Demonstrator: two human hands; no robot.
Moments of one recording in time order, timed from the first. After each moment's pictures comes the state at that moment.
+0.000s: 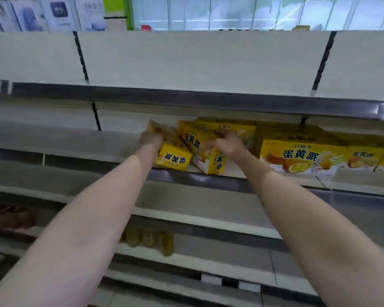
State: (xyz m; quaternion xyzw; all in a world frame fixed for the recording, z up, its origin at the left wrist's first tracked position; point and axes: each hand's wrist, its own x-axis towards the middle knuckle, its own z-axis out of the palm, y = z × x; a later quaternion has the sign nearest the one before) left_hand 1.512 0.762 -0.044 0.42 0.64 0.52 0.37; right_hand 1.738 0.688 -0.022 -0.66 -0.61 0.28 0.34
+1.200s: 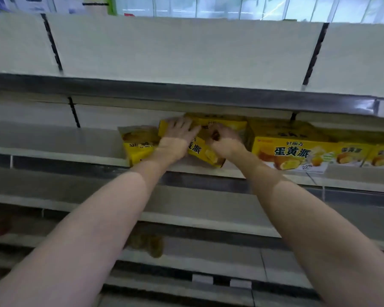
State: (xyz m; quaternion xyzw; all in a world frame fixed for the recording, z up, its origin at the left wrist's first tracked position) left_hand 1.596 0.762 -0.047 0.83 0.50 0.09 -0.24; right_hand 1.768 0.728 -0.041 -0.66 -0.69 0.05 0.29
